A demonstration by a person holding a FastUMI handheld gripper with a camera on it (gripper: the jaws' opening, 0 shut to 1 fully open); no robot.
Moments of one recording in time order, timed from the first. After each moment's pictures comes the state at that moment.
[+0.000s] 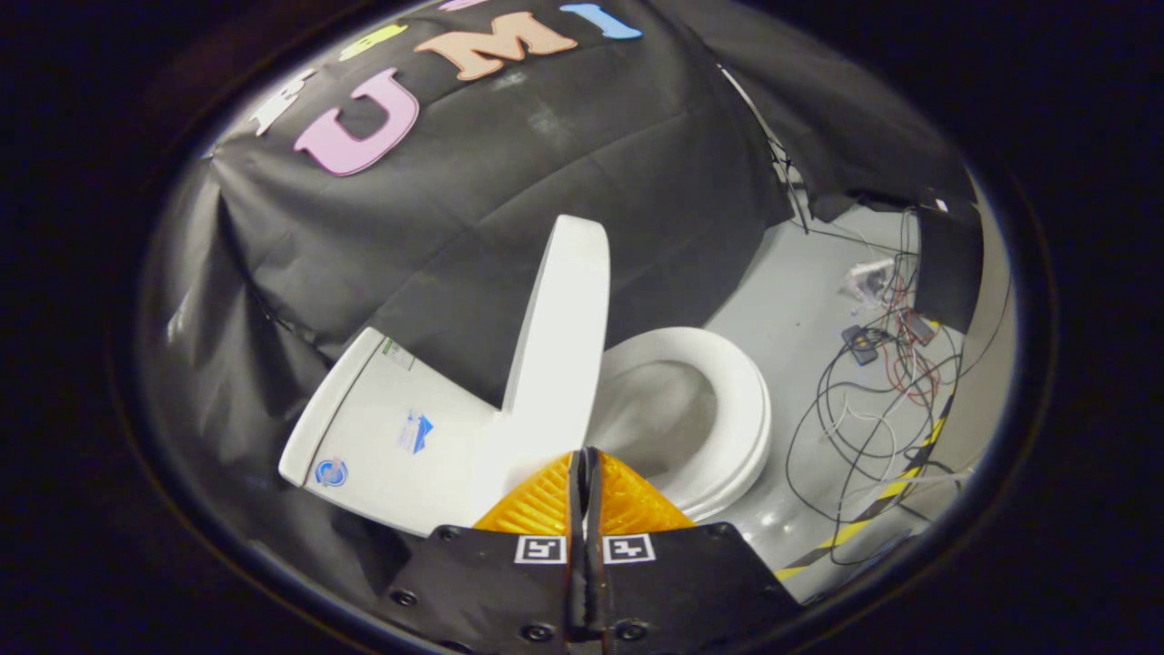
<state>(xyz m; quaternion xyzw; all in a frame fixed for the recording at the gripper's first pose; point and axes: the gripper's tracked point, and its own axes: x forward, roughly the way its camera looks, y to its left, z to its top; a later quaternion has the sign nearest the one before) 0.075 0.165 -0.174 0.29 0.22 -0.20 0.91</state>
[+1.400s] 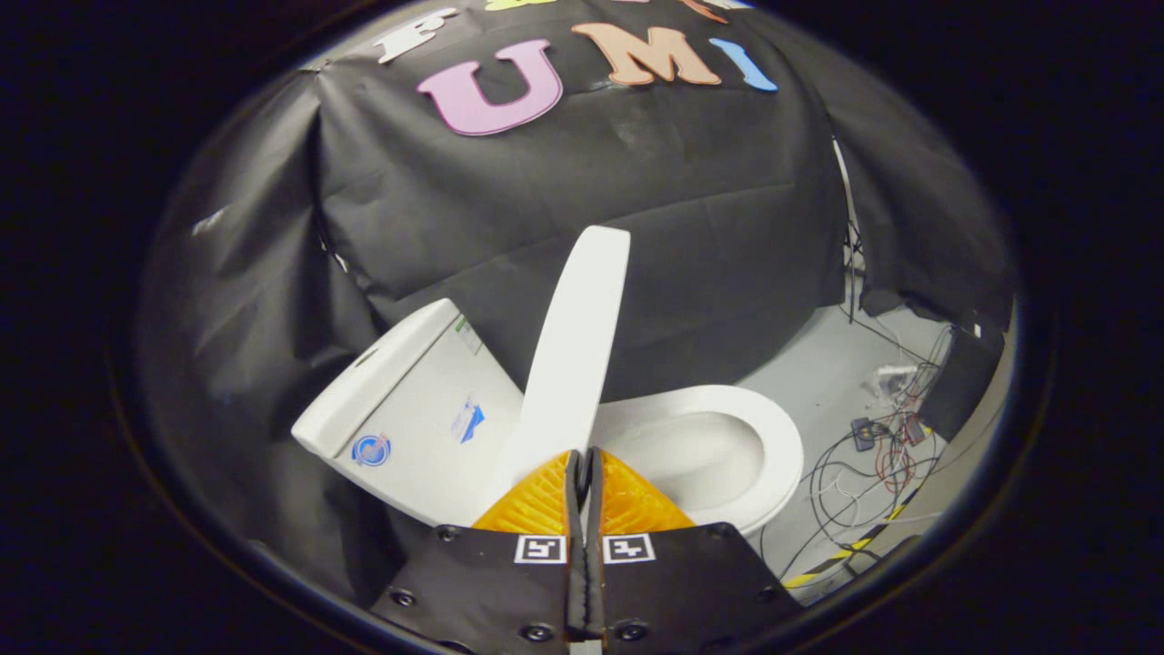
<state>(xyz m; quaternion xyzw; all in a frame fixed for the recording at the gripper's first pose) 0.121 0.247 -0.103 0.15 0.22 -0.15 0.95</state>
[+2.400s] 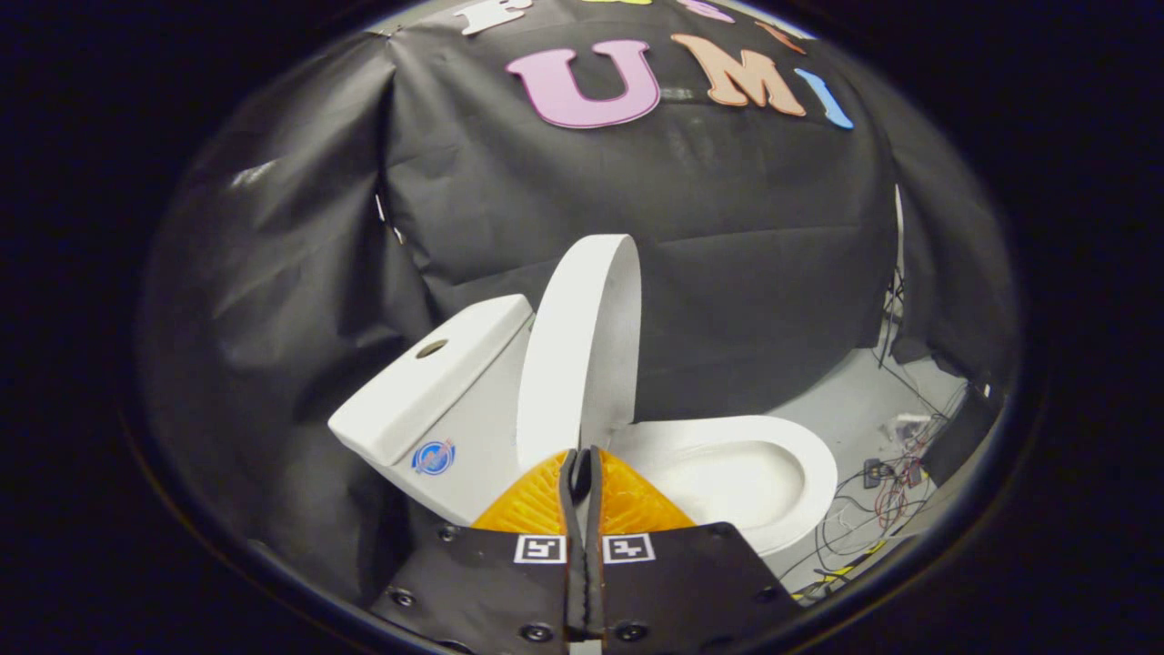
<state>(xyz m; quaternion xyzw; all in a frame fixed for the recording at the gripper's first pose) 0.166 0.324 -0.074 0.09 0.21 -0.10 0.97</state>
